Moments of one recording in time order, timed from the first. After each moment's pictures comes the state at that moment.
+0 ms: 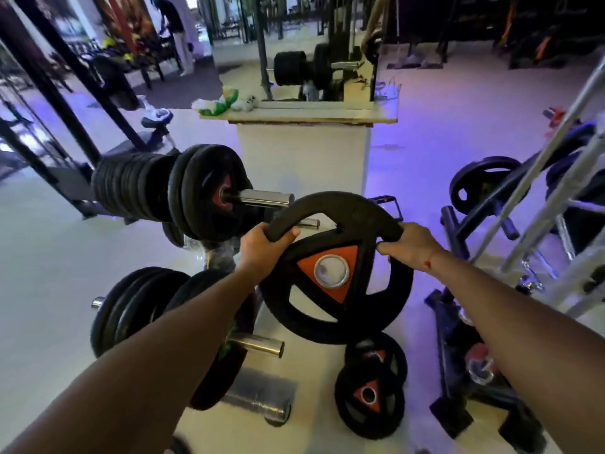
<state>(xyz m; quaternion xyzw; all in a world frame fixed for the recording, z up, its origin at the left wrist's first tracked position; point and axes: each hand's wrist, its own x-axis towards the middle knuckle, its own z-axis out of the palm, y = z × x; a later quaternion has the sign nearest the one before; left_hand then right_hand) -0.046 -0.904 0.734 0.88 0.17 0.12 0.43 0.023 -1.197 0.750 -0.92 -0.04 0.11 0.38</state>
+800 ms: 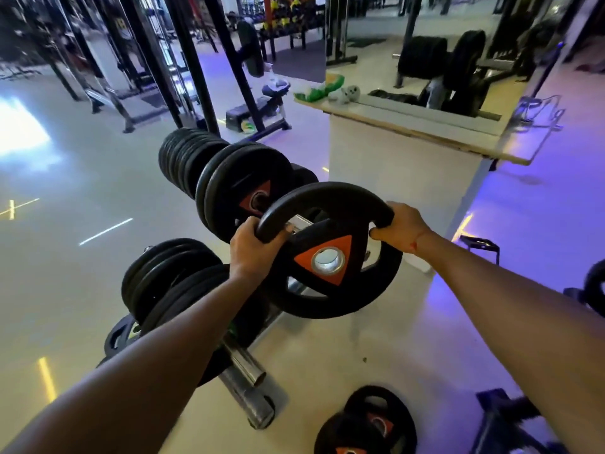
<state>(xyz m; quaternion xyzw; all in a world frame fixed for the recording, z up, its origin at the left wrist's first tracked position) 0.066 -0.904 0.734 0.79 0.38 0.33 0.34 0.292 -1.092 0.759 -0.87 -0.34 0.14 0.32</state>
